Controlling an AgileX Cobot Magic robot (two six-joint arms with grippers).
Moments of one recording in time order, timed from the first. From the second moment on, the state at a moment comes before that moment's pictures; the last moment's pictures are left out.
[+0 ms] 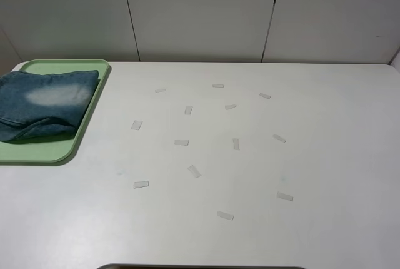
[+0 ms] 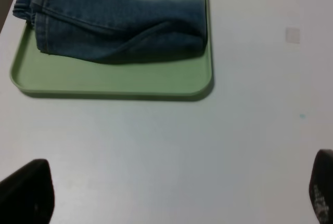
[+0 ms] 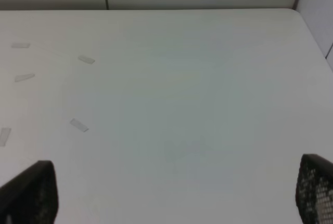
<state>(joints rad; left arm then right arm) -0.05 0.00 -0.49 0.11 1.07 -0.12 0.04 0.00 -0.49 -0.06 1.03 0.06</state>
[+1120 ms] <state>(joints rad) -0.05 0.00 -0.49 0.19 1.07 -0.12 0.04 0.00 -0.49 -0.06 1.03 0.06</state>
